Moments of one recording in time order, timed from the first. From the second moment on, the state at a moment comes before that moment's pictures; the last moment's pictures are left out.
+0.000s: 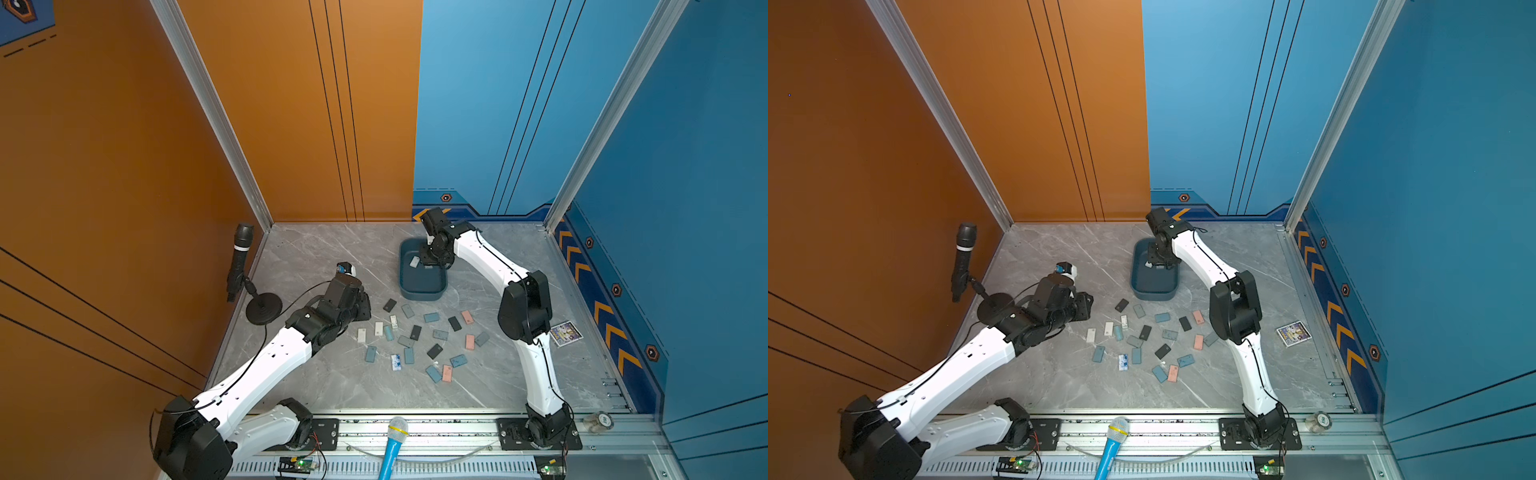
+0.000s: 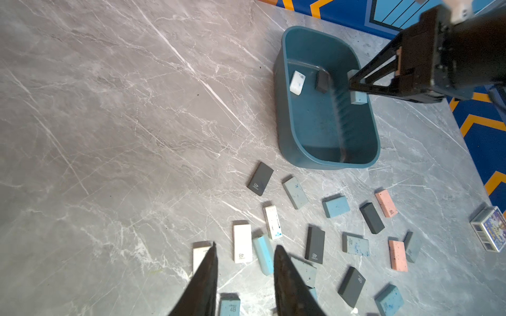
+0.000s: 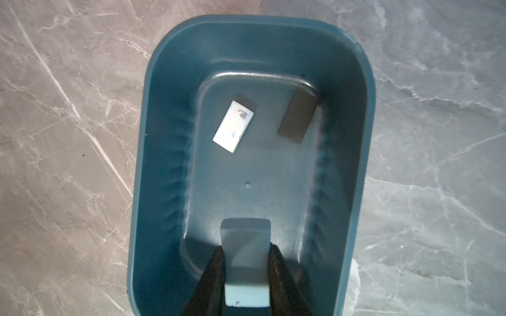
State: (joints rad) left arm -0.56 1.10 0.85 -0.48 -0.18 -0.58; right arm 0.49 2.29 2.15 -1.00 0.02 0.42
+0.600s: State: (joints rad) left arm -0.55 1.12 0.83 -0.50 -0.19 -0.60; right arm 0.44 2.52 2.40 -1.04 -0.02 0.42
